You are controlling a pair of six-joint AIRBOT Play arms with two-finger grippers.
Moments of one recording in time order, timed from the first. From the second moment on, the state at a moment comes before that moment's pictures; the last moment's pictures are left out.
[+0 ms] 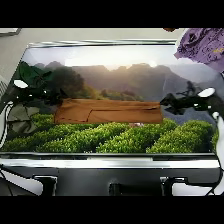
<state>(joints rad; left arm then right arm) 0.19 -1.78 1.48 0.85 -1.14 -1.35 -0.31 -1.54 1.20 -0.93 1.10 1.50</state>
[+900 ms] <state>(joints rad) 0.20 -1.61 1.48 0.86 -1.14 -1.36 -0.46 -1.80 1.24 -0.59 1.25 1.24</state>
